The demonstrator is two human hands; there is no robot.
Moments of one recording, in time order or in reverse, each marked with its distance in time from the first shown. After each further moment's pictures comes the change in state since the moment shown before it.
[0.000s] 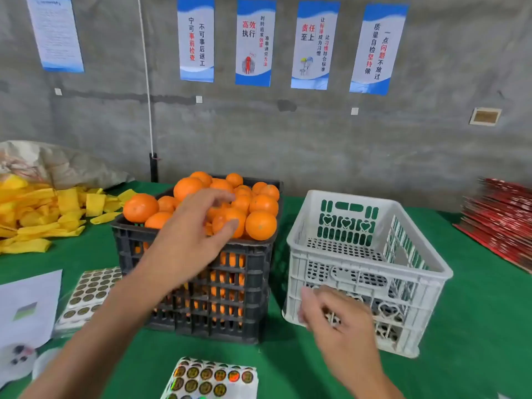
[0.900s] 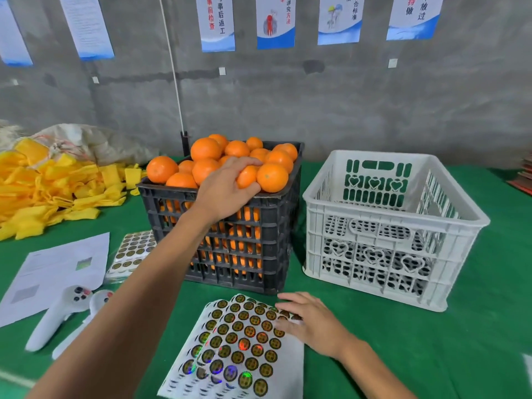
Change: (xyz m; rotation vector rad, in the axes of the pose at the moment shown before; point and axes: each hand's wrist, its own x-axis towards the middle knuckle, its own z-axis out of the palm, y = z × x) left_hand 0.035 -0.057 0.070 0.166 -0.139 -0.131; right_hand -0.088 0.124 0.062 -0.213 -0.972 0.283
